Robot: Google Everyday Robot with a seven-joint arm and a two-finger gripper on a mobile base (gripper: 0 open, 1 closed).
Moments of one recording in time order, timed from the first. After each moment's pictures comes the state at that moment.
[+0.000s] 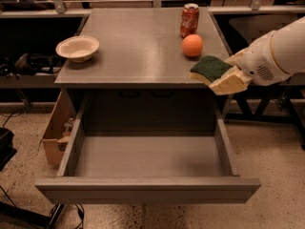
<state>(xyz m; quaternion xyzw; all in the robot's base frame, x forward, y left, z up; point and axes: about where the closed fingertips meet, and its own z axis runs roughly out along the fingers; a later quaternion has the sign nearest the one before) 0.532 -0.176 0.921 -0.47 0.81 0.06 0.35</state>
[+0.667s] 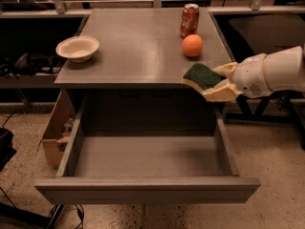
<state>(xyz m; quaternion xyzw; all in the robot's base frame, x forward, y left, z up) 0.565 -0.168 0.872 -0.51 0.74 0.14 0.41</state>
